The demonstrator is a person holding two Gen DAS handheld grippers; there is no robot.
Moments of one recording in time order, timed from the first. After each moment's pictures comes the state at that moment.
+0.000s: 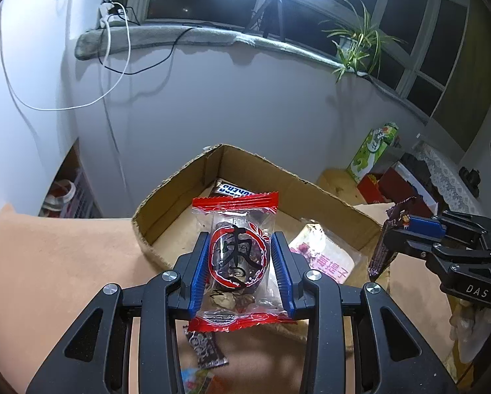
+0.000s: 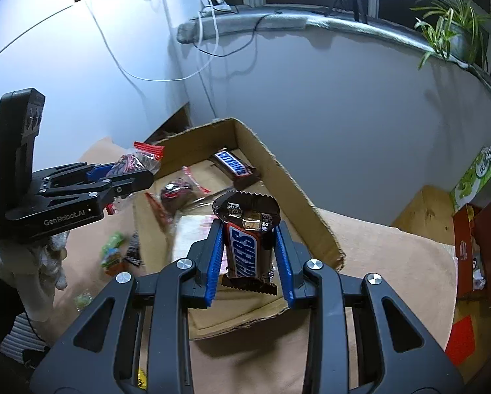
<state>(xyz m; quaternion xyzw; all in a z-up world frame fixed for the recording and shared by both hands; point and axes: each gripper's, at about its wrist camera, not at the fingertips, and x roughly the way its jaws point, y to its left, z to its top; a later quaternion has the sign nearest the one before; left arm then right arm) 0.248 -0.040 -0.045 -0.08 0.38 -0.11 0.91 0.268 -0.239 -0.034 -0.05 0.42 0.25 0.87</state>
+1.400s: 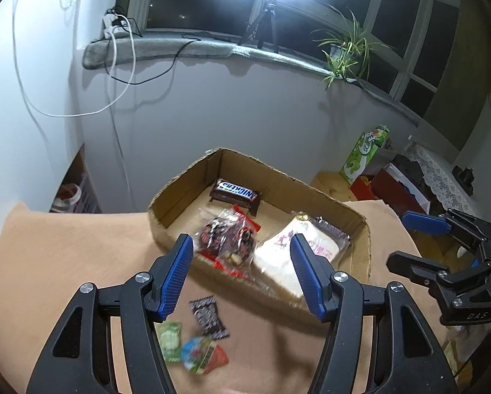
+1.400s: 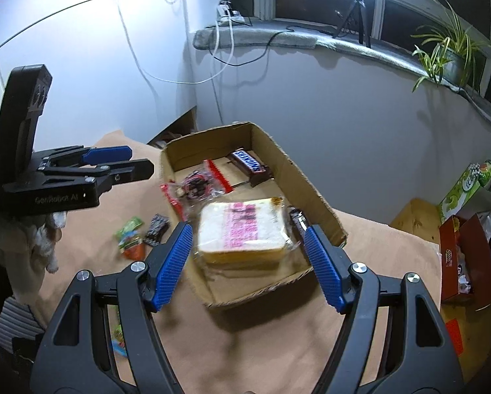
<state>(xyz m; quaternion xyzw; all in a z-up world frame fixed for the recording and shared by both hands) 0.209 -0.027 -0.023 -0.08 0.37 -0.11 0.92 0.197 -0.223 -0.008 -0.09 0.38 0.26 0.89</state>
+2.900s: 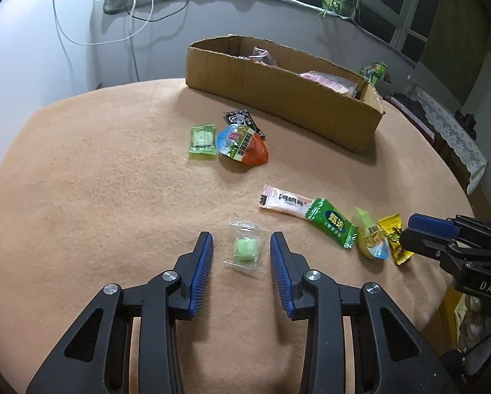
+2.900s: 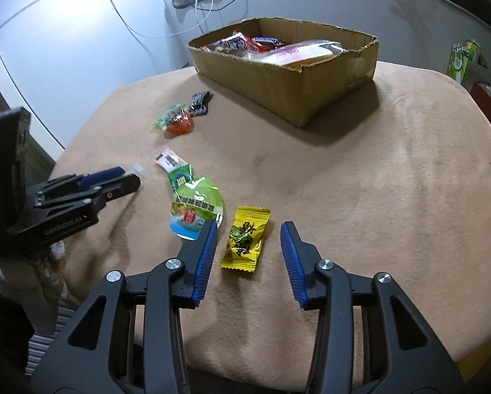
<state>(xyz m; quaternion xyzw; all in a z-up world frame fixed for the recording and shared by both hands) 0.077 -0.008 -0.126 -0.03 0.43 -0.11 0.89 0.057 -0.201 -0.130 0.02 0.46 0.20 0.87</state>
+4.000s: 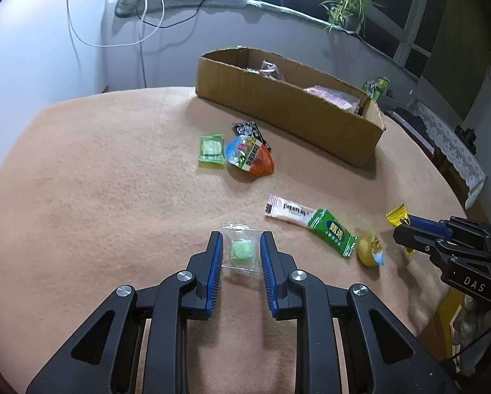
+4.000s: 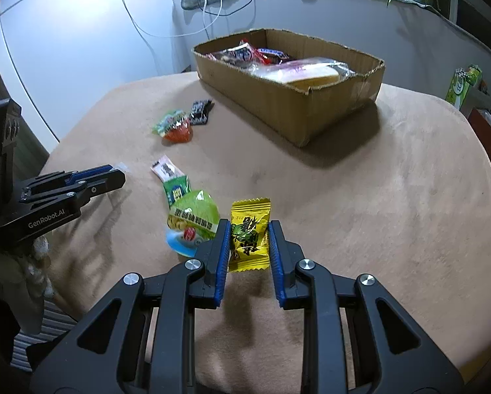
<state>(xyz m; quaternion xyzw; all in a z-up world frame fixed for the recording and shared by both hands) 0.073 0.002 -0.119 -0.06 0.41 -0.10 0.90 0.063 -0.197 -0.118 -0.01 0.43 0.20 0.88</state>
